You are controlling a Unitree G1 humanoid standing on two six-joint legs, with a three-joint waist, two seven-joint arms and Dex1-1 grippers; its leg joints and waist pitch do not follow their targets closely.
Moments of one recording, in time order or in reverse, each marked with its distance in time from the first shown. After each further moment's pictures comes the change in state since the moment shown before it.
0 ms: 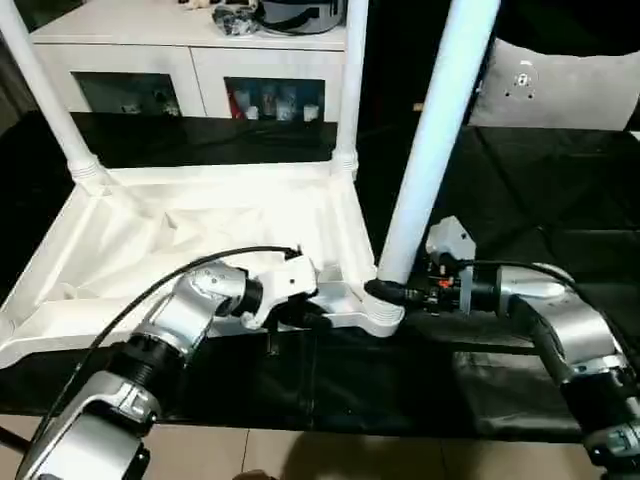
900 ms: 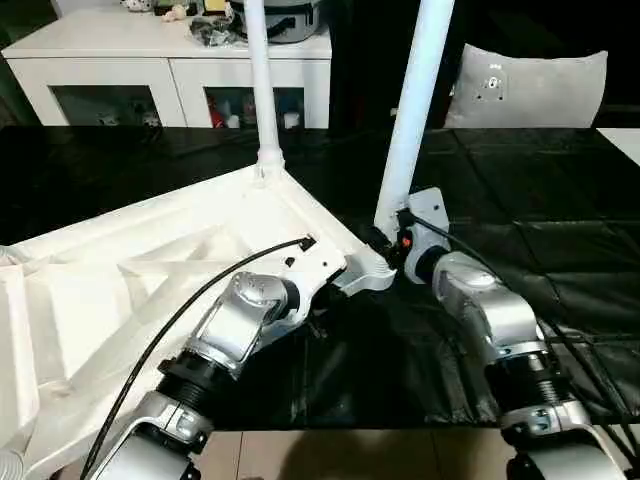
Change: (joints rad) left arm 0.062 -0.231 0.063 -0.168 0.093 0.411 0.452; right arm -0.084 0.346 -0.118 0.074 -0.143 0.178 -0.765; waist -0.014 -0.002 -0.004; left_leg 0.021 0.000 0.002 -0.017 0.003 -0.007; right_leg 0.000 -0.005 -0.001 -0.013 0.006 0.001
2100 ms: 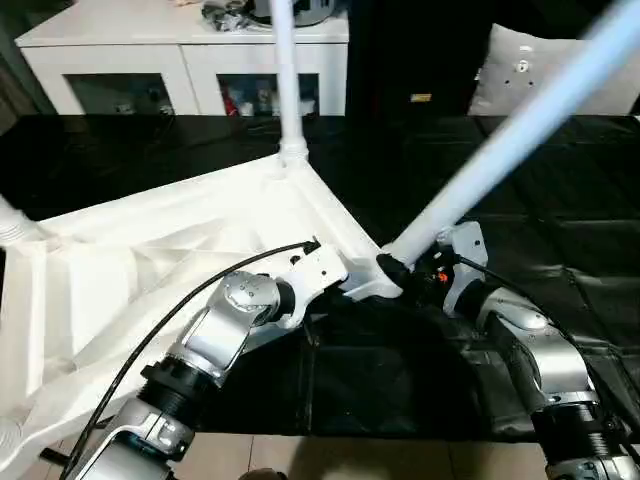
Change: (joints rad) left arm 0.037 0.086 -0.044 -0.083 -0.031 -0.120 -0.114; right arm 0.198 -0.145 -0.044 -0.103 0.100 -0.174 0.283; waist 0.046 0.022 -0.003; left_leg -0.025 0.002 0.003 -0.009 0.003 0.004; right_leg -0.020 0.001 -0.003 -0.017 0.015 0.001
